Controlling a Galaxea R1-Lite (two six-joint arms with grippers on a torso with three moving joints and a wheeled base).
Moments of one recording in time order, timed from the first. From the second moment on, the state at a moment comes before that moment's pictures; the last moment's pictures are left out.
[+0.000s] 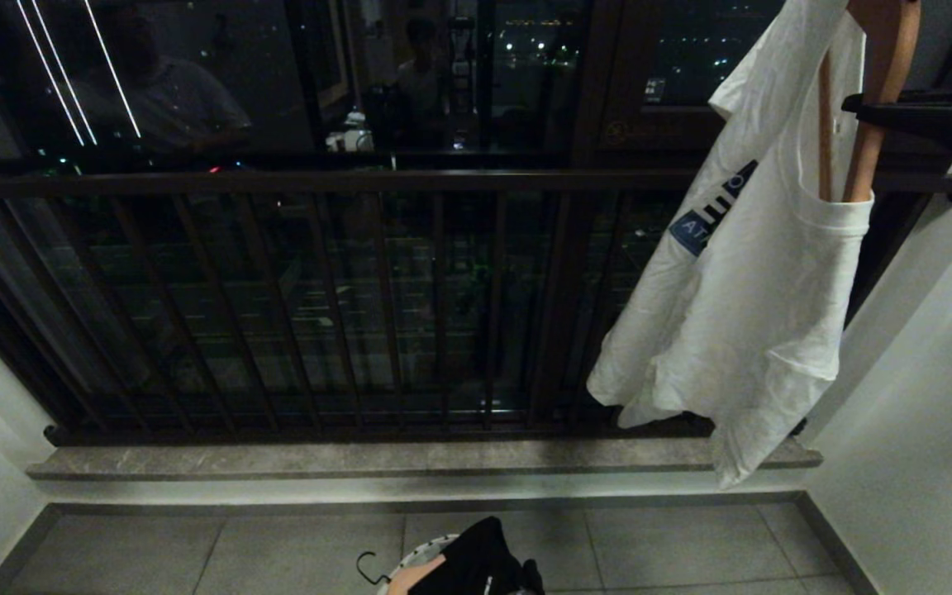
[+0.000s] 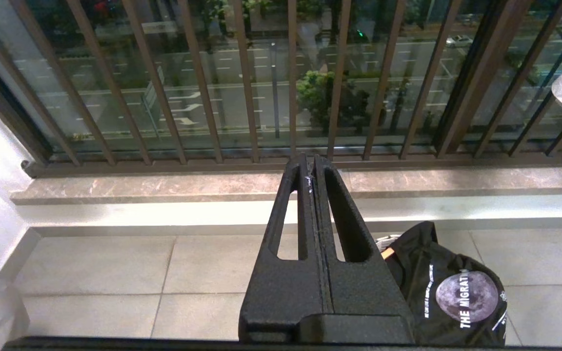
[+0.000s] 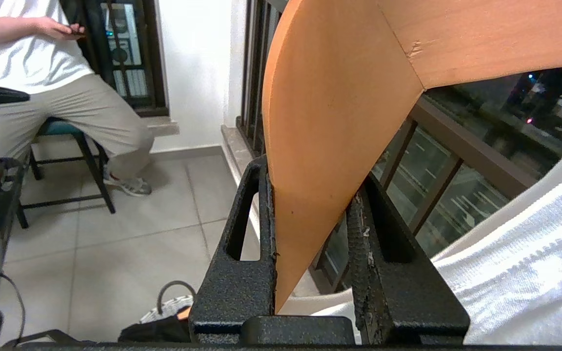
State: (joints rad) left arm 0.00 0.00 0.00 0.00 0.00 0.01; right arm -0.35 1.85 -1.52 -1.07 1.52 0.48
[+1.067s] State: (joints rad) left arm 0.00 0.00 0.00 0.00 0.00 0.01; right arm -0.33 1.97 -1.65 -1.07 1.52 0.52
